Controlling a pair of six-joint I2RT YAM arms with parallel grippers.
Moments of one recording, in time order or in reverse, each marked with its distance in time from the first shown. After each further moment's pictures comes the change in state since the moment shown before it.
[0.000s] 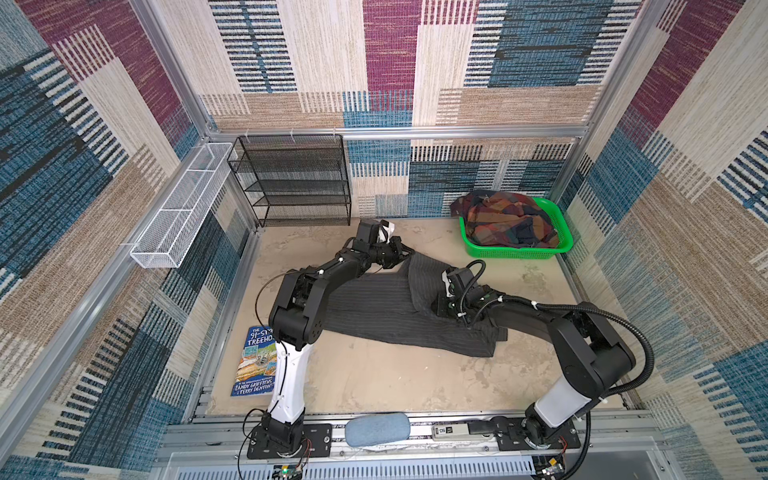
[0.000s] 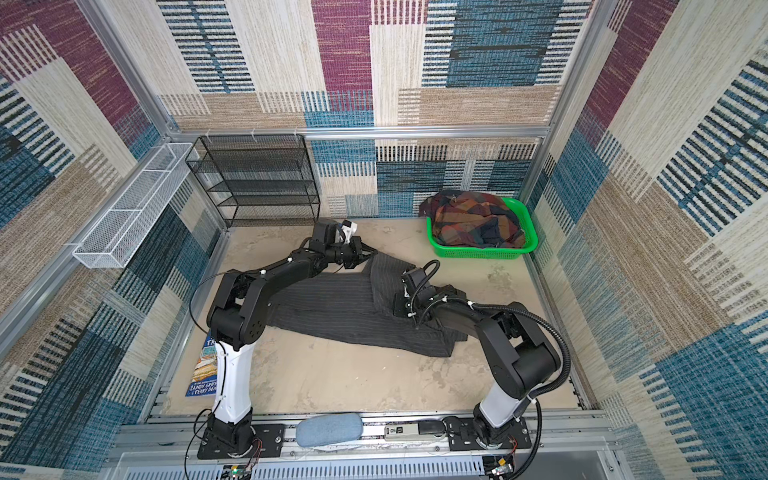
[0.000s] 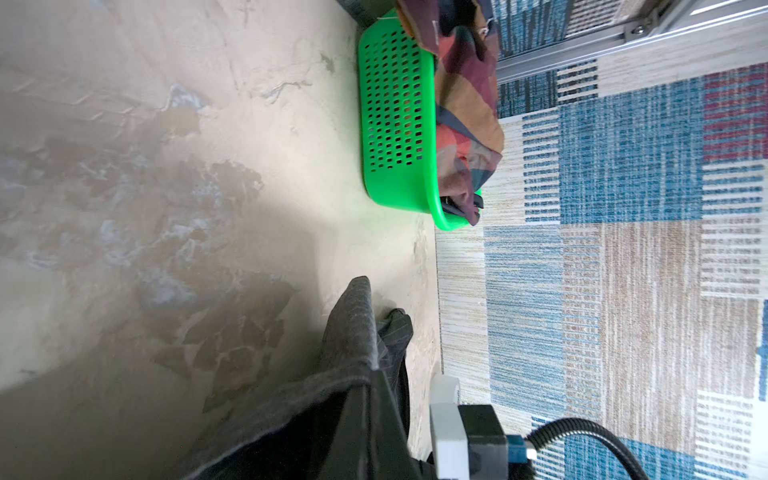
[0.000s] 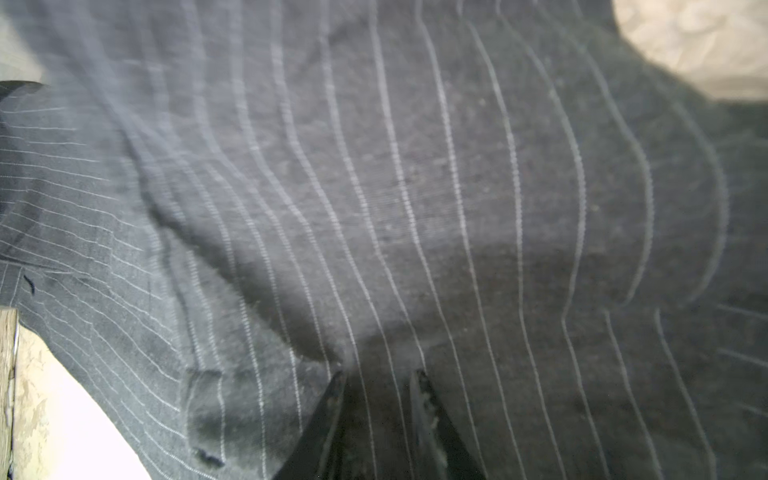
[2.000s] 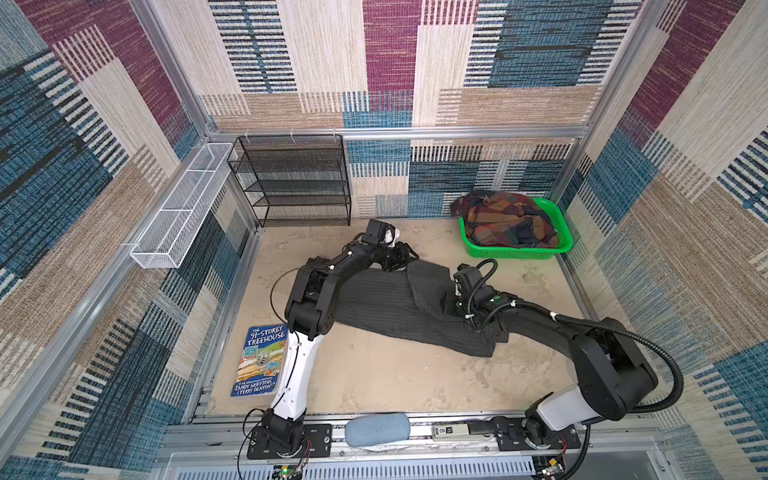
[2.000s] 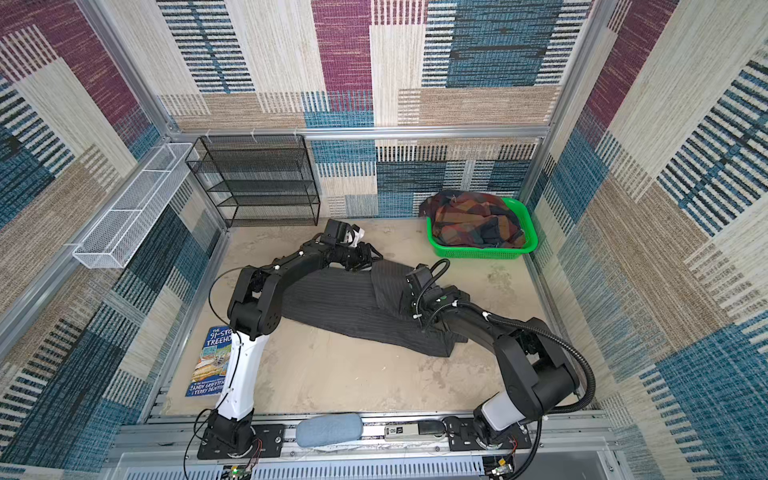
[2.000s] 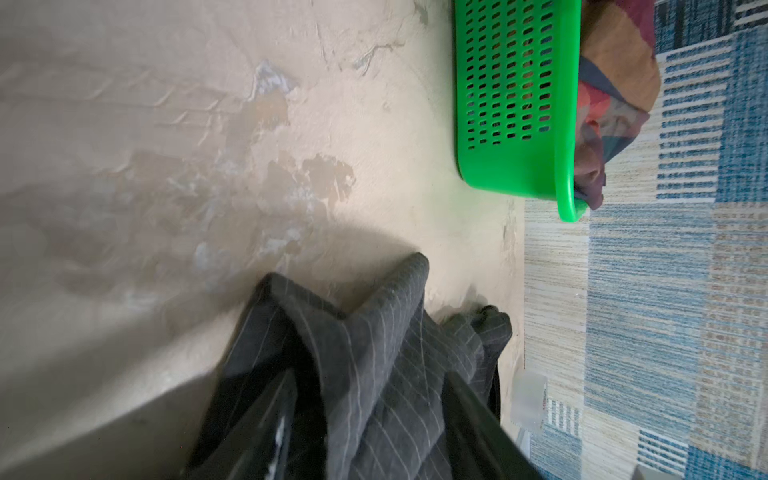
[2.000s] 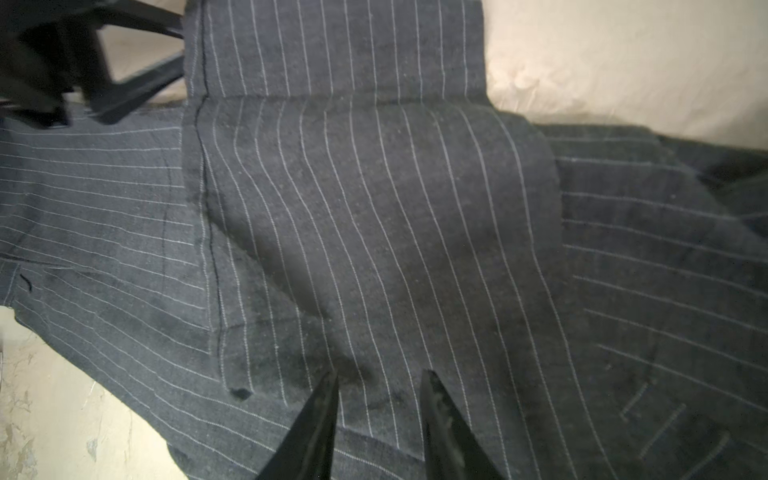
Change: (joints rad) left arm -0.005 0.227 0.304 -0.361 -0.048 0.212; right arm -0.001 -0.126 -0.008 -0.100 0.127 0.036
